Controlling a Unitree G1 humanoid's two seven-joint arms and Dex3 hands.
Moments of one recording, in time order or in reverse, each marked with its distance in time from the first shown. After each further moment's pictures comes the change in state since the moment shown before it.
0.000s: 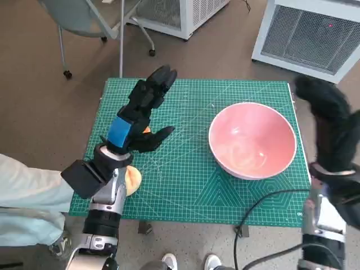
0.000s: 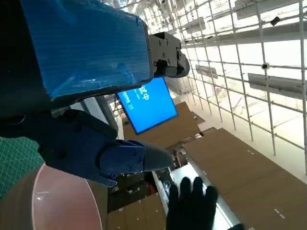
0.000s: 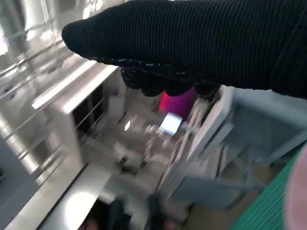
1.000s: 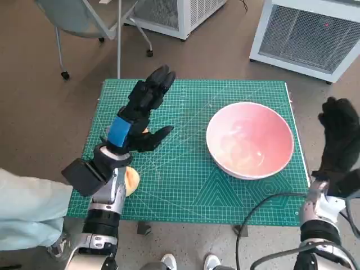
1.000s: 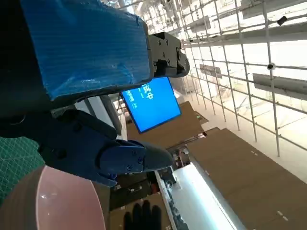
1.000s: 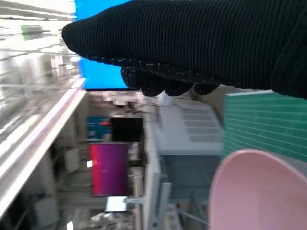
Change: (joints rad) left arm -0.005 0.006 0.010 0.026 -0.001 -0.002 -0.005; right arm -0.196 -0.010 -0.103 0.720 0.000 -0.065 -0.148
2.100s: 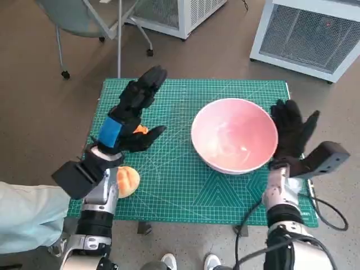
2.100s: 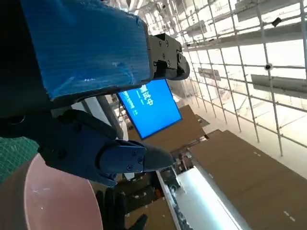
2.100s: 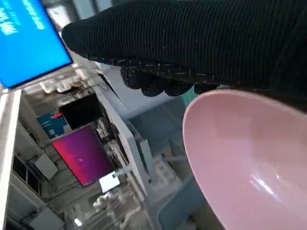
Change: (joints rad) left arm 0.030 0.039 0.020 -0.046 -0.003 -0.006 -0.007; right arm -0.154 0.196 -0.120 0.096 0.120 0.279 0.034
